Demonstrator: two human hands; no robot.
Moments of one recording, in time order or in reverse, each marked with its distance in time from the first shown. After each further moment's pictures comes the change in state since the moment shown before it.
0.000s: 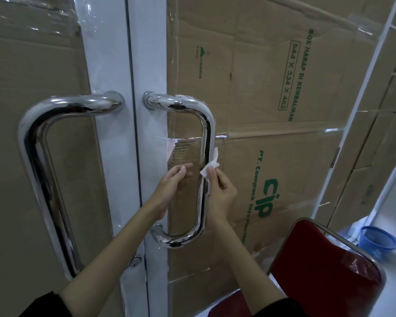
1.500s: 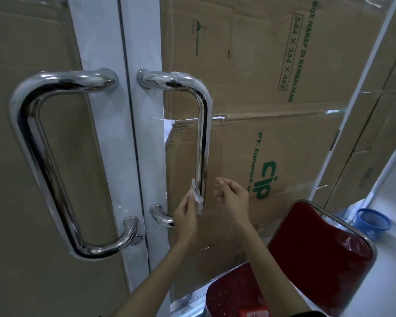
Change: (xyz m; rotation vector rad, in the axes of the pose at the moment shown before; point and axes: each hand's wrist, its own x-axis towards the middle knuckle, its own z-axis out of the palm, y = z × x) left_hand -0.055 -0.099 0.074 -0.294 0.413 0.009; right_hand -0.015 0.005 -0.067 -0.185 -0.115 0.269
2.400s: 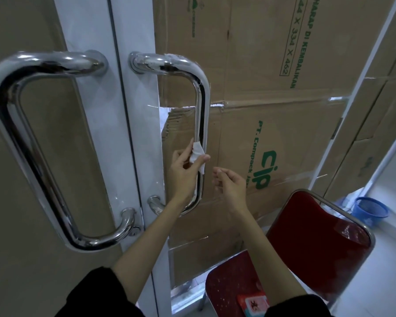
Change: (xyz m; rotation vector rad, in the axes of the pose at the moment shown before) left_hand 0.050 0.050 0.024 0.132 -0.124 0.275; right_hand 0.006 -0.002 0.003 0.009 -0.024 0.019
